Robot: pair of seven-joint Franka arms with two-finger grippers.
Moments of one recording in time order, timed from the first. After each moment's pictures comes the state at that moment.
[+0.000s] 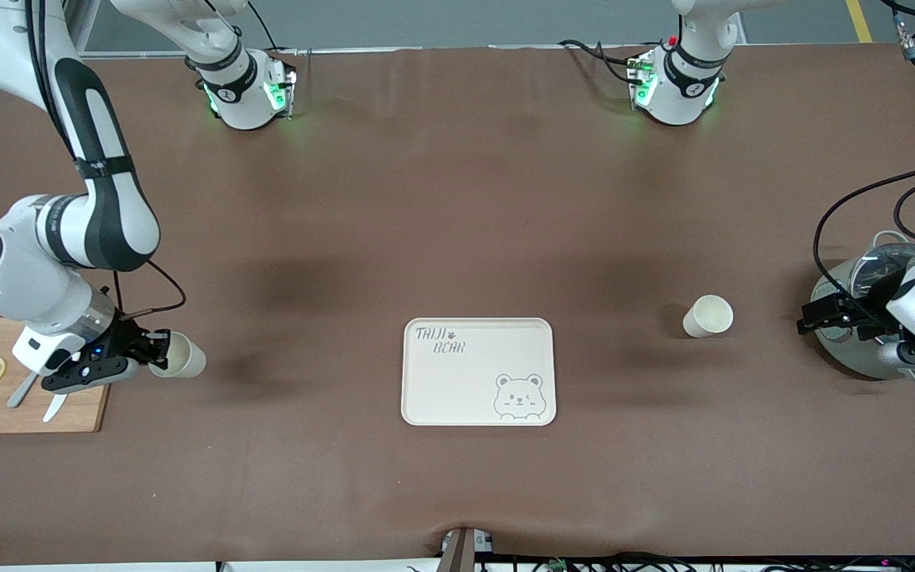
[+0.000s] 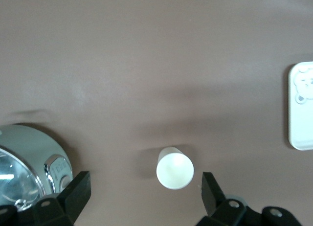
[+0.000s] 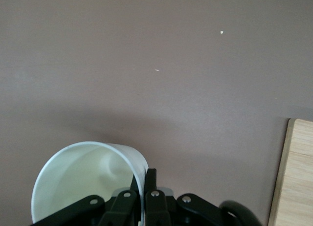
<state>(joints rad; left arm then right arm) 0.17 0.31 -0.14 -1.51 -0.05 1.86 0.14 0.01 0.40 -0.04 -1.85 0.13 2.43 -0.35</state>
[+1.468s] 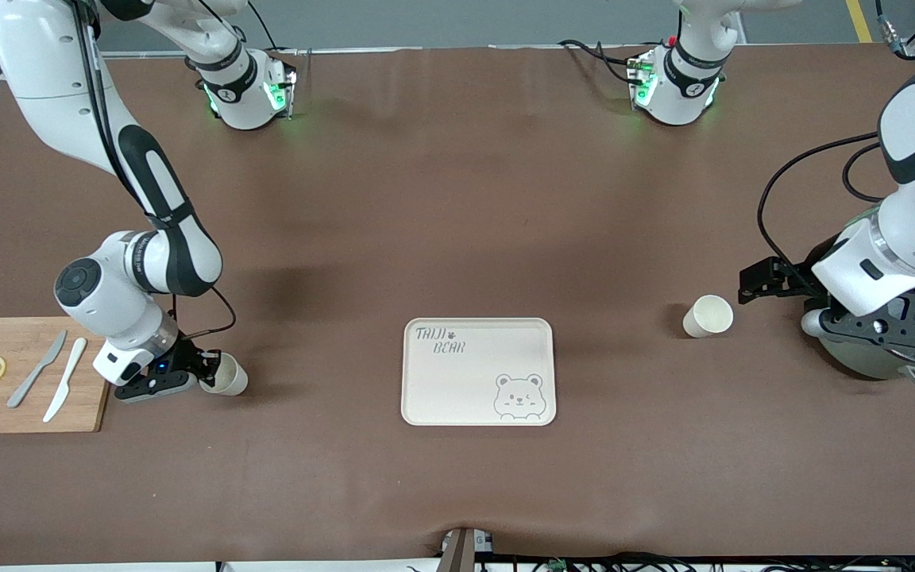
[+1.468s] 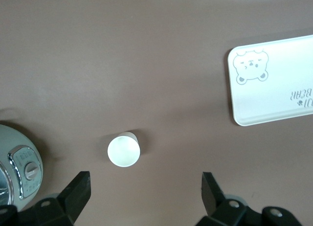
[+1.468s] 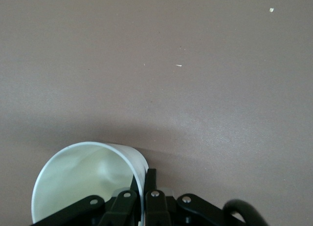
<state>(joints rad) -0.05 0.29 -0.11 -1.37 -0.05 1.68 0.04 0.04 0.58 -0.01 -1.89 0.19 2.72 -0.35</state>
